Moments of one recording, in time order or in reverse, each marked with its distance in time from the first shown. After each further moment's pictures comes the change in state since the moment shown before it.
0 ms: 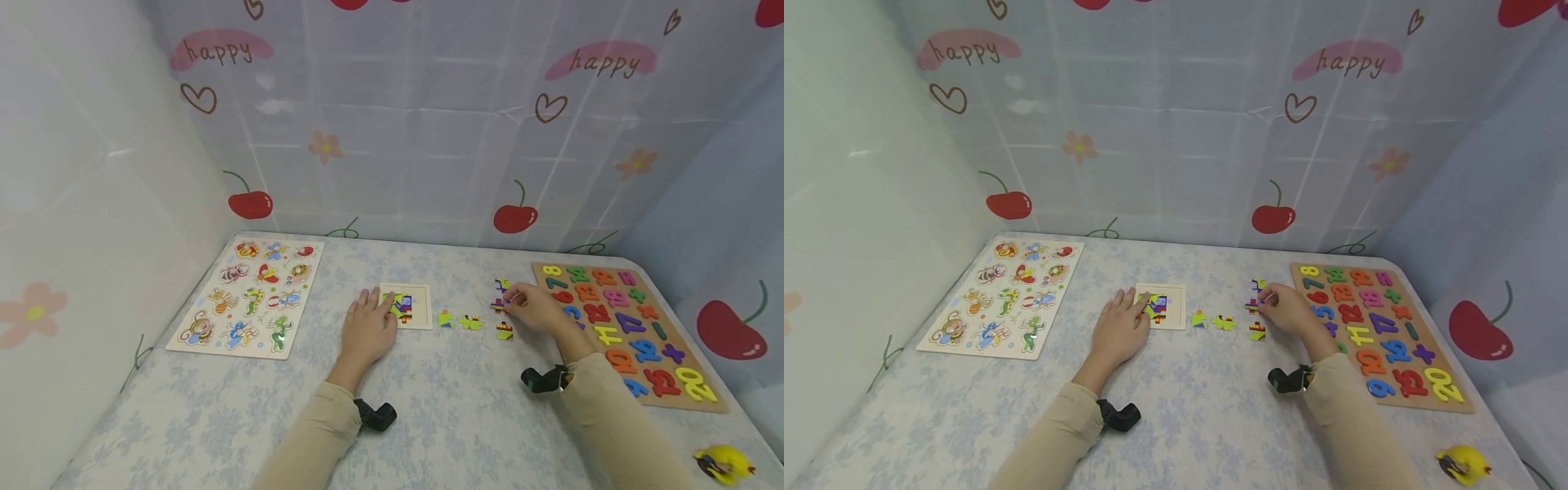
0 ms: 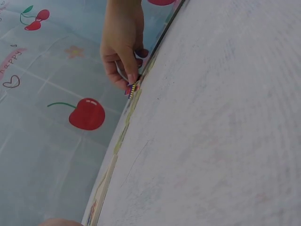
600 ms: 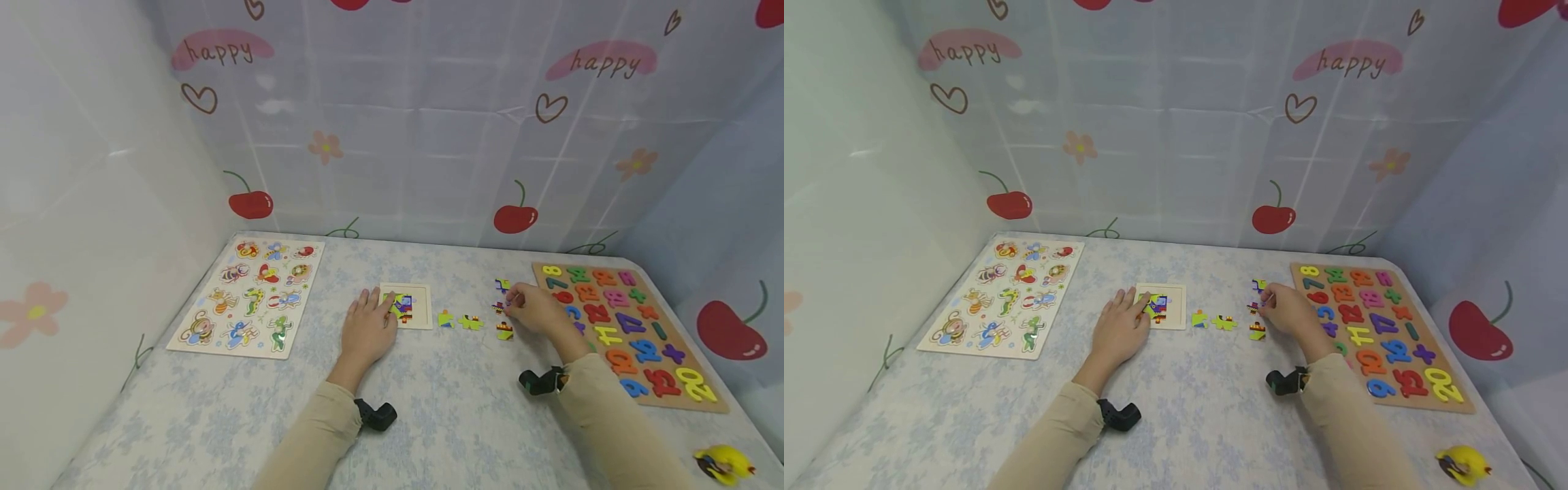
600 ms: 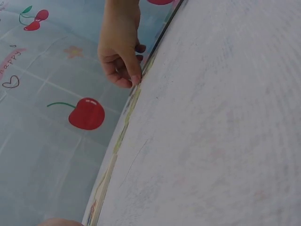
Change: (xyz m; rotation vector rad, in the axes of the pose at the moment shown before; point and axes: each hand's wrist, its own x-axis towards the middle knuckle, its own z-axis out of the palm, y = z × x) left_hand 0.001 0.000 0.001 -0.006 0.015 0.001; right_hand 0.001 -0.002 0.001 -0.119 0.013 0.052
